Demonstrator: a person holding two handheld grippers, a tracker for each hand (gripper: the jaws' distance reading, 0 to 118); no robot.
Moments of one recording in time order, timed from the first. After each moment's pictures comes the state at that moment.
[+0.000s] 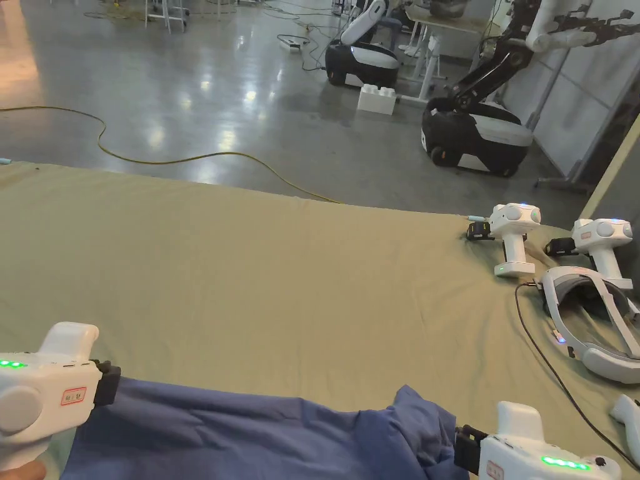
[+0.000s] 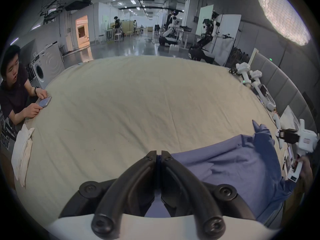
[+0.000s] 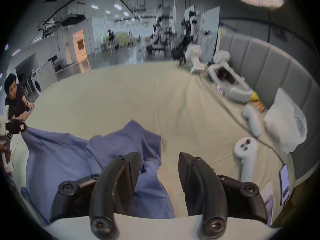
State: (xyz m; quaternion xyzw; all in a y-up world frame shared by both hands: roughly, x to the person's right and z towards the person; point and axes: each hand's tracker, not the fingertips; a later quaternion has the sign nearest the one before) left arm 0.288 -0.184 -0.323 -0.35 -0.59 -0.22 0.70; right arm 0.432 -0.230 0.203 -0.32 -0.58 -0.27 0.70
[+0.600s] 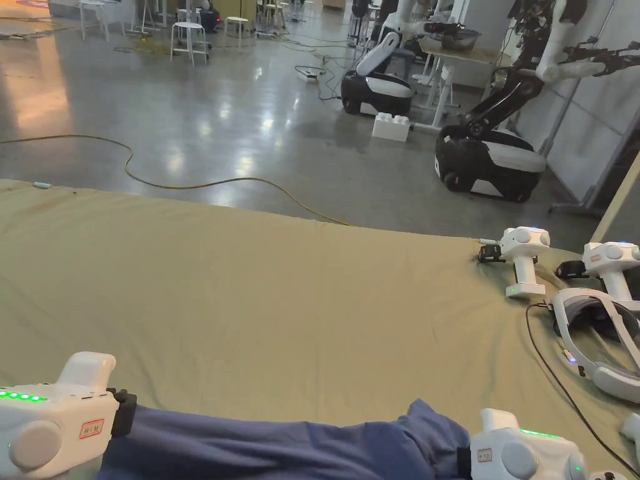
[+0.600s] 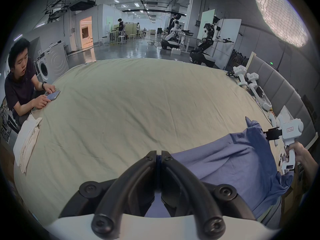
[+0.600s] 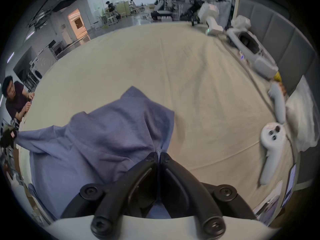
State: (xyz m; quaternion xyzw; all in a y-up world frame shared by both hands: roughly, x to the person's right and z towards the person) left arm 0.241 -0.173 -0.311 -0.35 -0.58 -0.21 0.71; right arm 0.450 -0.241 0.196 -0.38 -0.53 -0.31 0.69
